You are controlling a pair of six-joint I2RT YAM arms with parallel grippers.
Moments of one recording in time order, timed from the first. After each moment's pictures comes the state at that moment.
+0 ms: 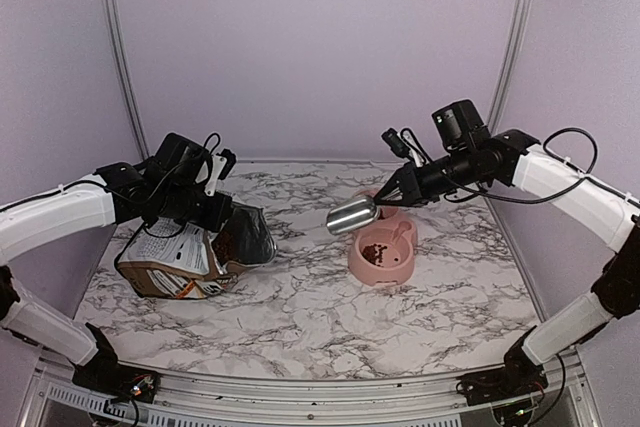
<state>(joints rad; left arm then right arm) -0.69 1.34 1.10 -0.55 -0.12 -0.21 0.51 1.43 1.36 -0.74 -0.56 0.22</state>
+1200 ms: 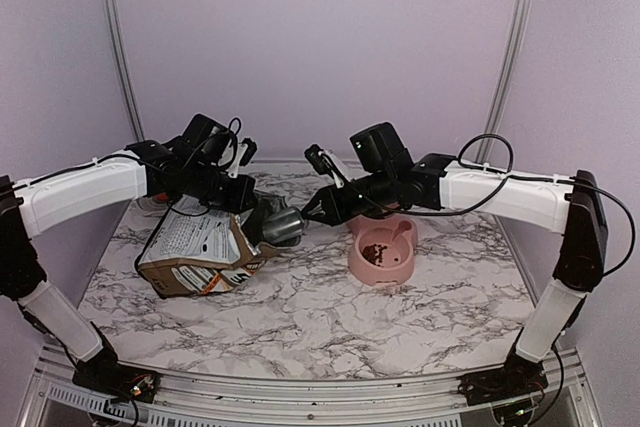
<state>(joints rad) -0.68 1.55 1.32 -0.58 0.06 -0.33 0.83 1.73 1.42 -0.34 -0.40 0.25</state>
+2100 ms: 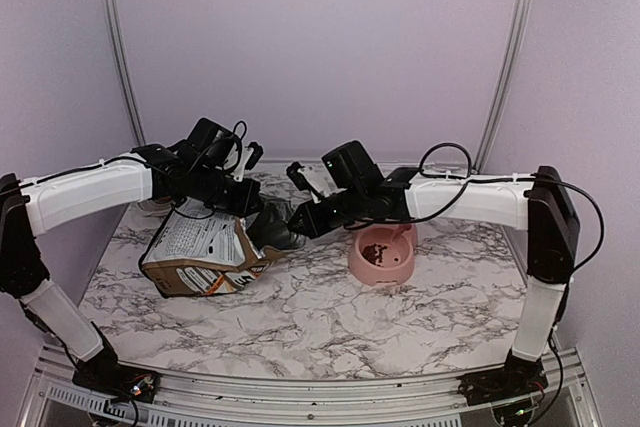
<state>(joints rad) -0.68 1.58 1.31 -0.54 0.10 -0.32 0.87 1.88 1.47 -0.28 -0.28 0.27</state>
